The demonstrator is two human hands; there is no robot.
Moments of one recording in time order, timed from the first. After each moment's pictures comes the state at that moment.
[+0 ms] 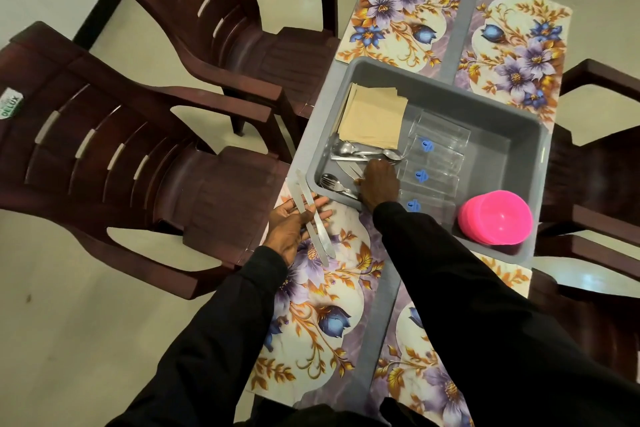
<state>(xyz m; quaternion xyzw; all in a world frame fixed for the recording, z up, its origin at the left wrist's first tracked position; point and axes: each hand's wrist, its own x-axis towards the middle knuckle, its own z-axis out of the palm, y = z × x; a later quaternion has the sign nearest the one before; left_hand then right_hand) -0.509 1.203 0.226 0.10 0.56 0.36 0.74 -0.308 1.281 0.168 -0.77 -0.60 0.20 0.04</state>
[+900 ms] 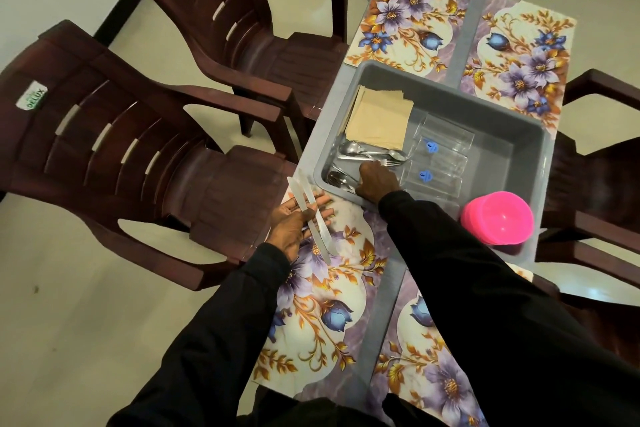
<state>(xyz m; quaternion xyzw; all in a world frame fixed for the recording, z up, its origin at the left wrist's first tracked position) -0.516 1.191 0.238 0.09 0.55 0.39 0.74 -0.311 1.292 0.182 -0.66 -0.71 0.22 -0.07</state>
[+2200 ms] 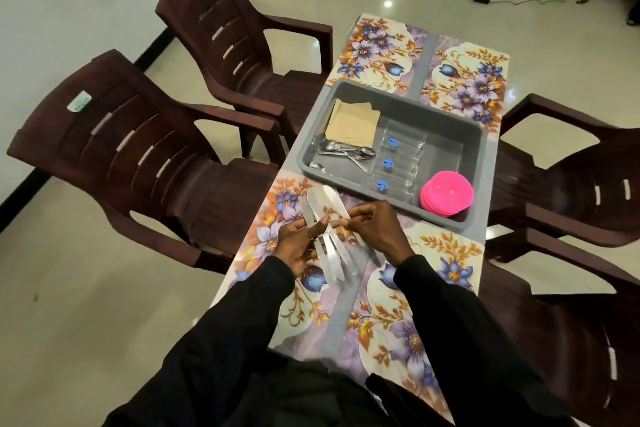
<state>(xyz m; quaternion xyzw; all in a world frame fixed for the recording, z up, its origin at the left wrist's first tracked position) -0.467 1.058 0.298 0.13 0.57 0.33 0.74 -0.281 1.074 0.318 -0.65 -0.53 0.48 0.26</state>
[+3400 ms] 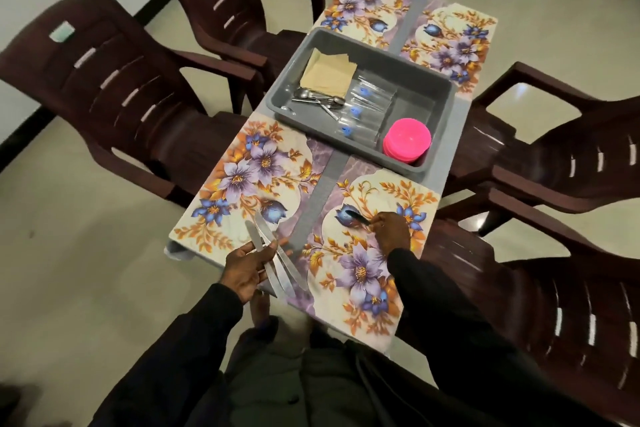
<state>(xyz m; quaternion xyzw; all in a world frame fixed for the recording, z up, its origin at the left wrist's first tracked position) -0.442 0.853 0.258 0.07 0.60 0.39 0.69 -0.118 0.947 0.173 -0.77 -0.53 0.33 0.12</state>
